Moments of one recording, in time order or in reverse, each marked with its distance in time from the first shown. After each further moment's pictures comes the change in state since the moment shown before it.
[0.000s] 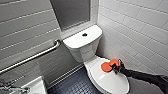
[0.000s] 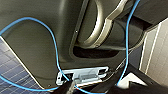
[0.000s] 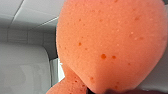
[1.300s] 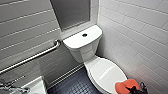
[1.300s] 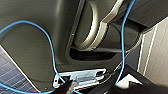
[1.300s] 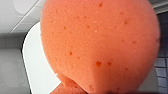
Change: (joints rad) left arm 0.000 -0.005 0.017 0.001 -0.014 0.005; right arm -0.370 -0.469 0.529 -0.004 0.242 0.028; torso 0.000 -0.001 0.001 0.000
